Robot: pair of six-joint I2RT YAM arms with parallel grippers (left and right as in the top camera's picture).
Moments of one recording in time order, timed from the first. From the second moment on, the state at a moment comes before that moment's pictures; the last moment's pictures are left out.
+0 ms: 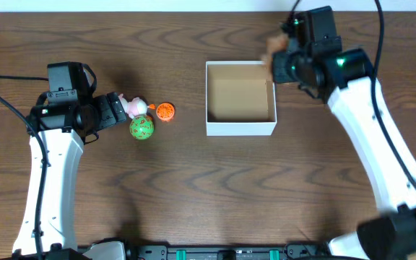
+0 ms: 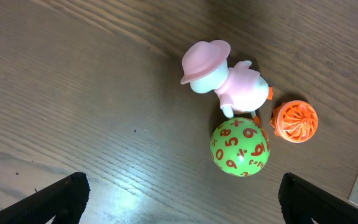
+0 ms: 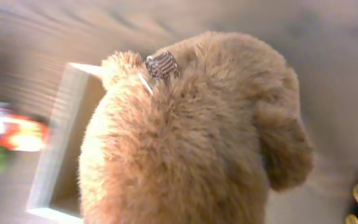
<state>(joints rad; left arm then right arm) 0.12 1.39 1.19 -0.92 -0.03 -0.25 0.33 1.65 1.66 -0.88 -0.01 0.21</state>
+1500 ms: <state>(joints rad) 0.12 1.39 1.19 -0.92 -0.03 -0.25 0.54 2.08 1.65 -0.61 0.01 0.46</state>
